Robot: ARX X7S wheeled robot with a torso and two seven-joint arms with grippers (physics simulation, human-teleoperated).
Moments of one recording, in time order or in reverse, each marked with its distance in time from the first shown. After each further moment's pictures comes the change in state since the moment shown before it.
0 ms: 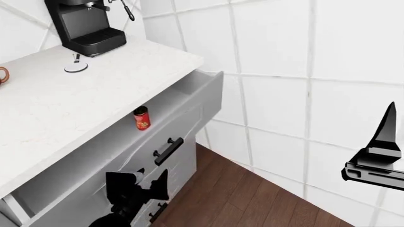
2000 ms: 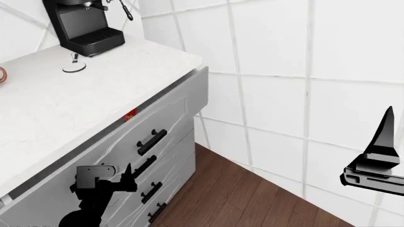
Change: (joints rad) left arm -0.022 -0.142 0.102 0.000 0.044 0.046 -0.299; right arm -0.004 0.007 -0.044 0.000 -0.052 -0.017 0.000
